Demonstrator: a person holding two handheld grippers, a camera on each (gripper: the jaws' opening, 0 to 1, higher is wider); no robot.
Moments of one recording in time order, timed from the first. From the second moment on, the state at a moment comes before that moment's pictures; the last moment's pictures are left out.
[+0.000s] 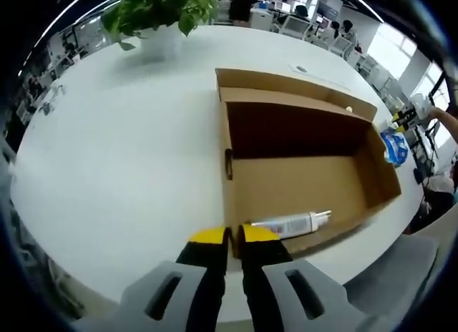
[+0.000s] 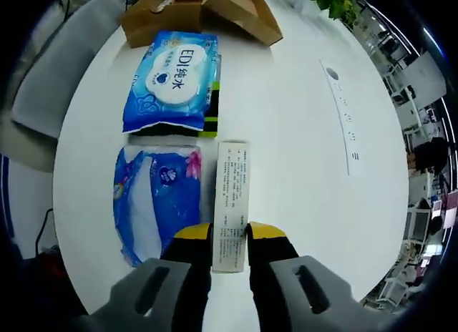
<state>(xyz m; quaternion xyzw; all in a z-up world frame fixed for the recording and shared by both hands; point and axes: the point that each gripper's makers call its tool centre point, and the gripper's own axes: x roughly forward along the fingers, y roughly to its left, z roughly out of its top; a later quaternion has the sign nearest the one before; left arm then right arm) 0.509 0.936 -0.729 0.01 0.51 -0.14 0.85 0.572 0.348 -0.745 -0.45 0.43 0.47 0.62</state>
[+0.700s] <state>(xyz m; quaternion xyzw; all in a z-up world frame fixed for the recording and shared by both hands) 0.509 0.932 -0.704 0.12 0.49 -0.22 0.84 0.574 0.369 -0.710 -0.42 0.40 0.43 0.70</state>
